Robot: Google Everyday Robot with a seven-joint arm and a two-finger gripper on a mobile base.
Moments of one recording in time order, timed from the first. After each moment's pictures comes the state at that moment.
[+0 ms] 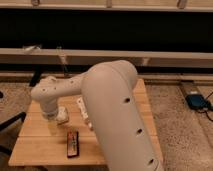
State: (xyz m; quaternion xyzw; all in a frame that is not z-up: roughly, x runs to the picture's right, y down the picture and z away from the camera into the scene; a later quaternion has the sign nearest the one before) arm -0.298 0.190 0.794 -0.38 -0.15 -0.13 0.90
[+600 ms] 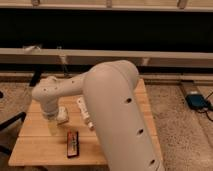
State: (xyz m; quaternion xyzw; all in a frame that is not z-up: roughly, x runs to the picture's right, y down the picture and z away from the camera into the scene) arm -0.297 0.190 0.792 -0.38 -0.16 -0.13 0.90
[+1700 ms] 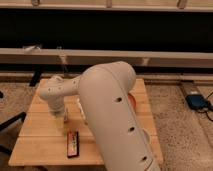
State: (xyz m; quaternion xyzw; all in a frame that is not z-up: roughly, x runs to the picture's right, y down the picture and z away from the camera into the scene) arm -0.269 0.175 0.846 -0.36 -0.10 -0.10 0.92
